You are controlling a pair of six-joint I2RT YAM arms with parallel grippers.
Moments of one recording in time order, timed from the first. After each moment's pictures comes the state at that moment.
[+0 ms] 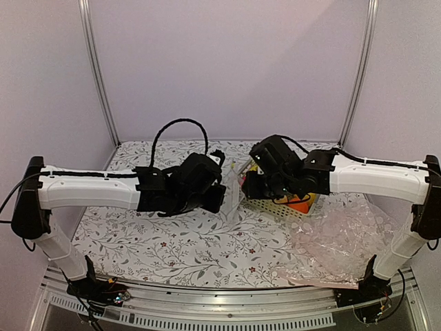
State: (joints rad) left arm -1.11 1.62 1.20 -0.32 -0.50 -0.44; right arm 1.01 1.60 1.30 -0.52 0.30 0.76
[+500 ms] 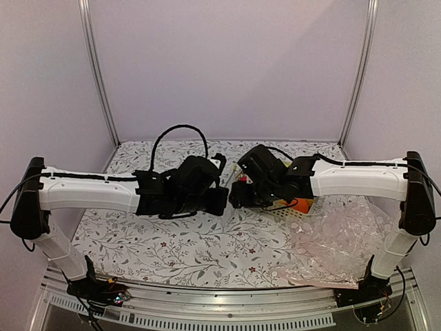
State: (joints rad) left arm -1.11 1.61 1.15 -0.23 -0.35 -0.55; right arm 1.01 1.71 1.31 -0.46 0.20 0.78
